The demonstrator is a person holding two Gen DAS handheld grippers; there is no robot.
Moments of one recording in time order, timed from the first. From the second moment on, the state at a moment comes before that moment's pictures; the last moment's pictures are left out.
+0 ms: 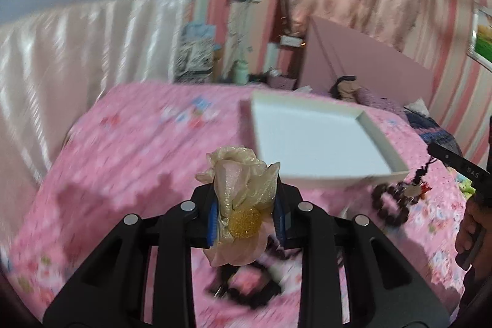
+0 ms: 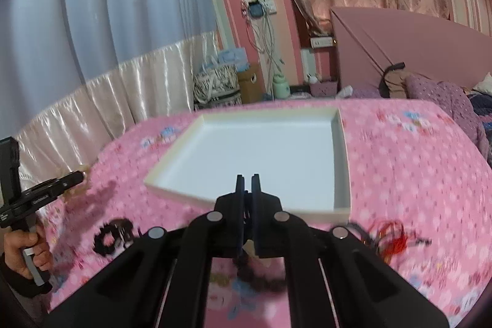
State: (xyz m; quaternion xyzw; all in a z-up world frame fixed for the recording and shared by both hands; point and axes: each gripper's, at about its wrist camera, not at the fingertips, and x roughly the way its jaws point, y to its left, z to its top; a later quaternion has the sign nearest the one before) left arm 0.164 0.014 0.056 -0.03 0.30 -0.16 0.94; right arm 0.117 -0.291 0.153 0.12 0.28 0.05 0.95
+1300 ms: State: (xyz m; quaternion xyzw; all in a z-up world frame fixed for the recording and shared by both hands) left arm 0.264 -0.052 -0.019 0.03 0.40 -0.11 0.91; right arm 0.198 -0.321 0.060 0.09 0.37 -0.03 0.92
